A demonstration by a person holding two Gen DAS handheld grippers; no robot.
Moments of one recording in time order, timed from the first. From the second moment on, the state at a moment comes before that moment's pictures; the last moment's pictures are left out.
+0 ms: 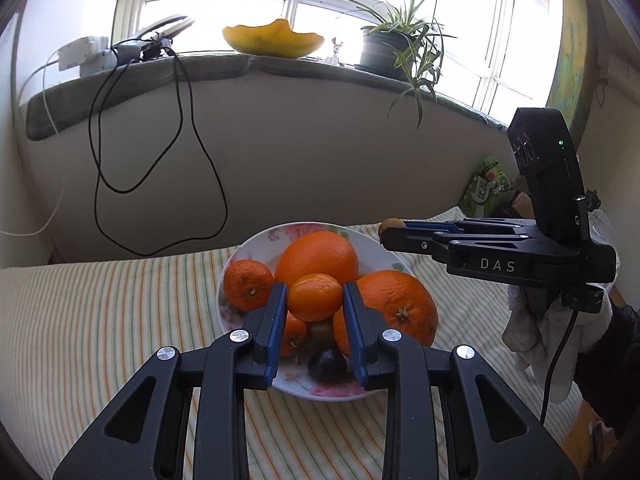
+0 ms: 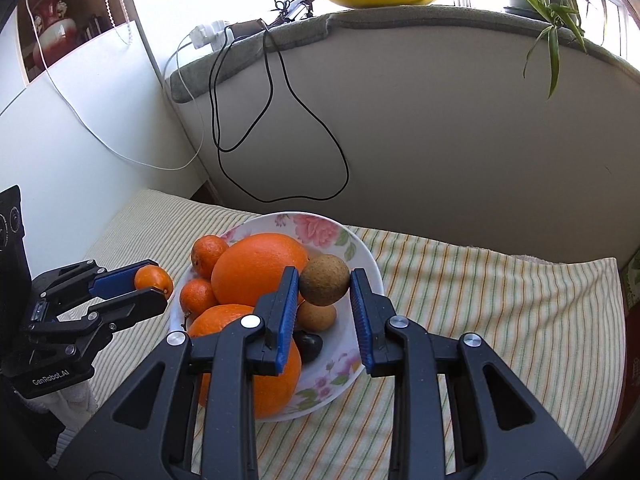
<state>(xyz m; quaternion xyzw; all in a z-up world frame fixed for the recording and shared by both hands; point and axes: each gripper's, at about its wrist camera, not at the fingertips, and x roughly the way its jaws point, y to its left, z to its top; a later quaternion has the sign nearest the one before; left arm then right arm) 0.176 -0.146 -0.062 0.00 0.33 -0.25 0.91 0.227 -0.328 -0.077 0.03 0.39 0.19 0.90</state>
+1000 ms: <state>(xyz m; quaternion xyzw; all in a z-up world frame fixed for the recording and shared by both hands) 0.175 -0.143 -0.061 -0.01 0.33 -0.24 0.91 0.219 -0.323 -0.072 0.03 0.38 0.19 0.91</state>
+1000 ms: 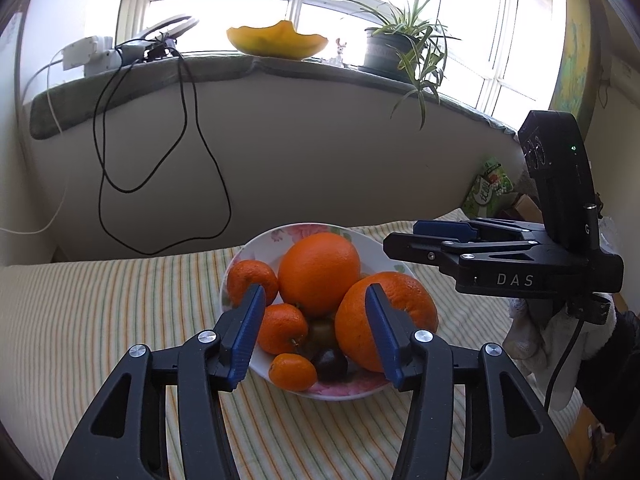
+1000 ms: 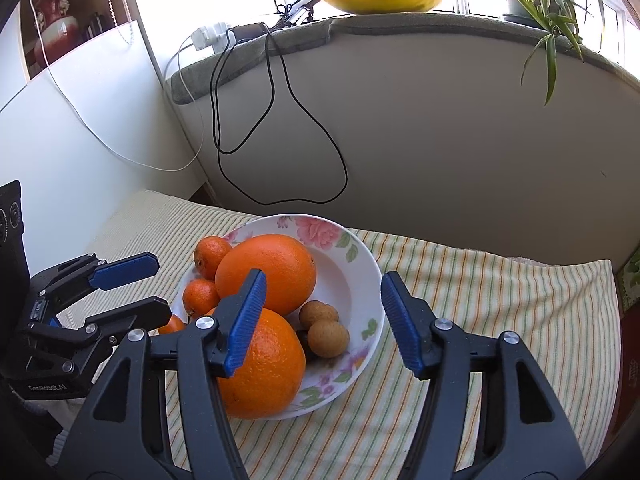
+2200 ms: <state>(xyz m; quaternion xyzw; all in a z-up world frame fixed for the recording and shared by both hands) 0.116 -0.109 -0.043 -0.01 0.32 -0.14 0.94 0.106 -0.326 -0.028 0.00 0.29 0.11 0.95</state>
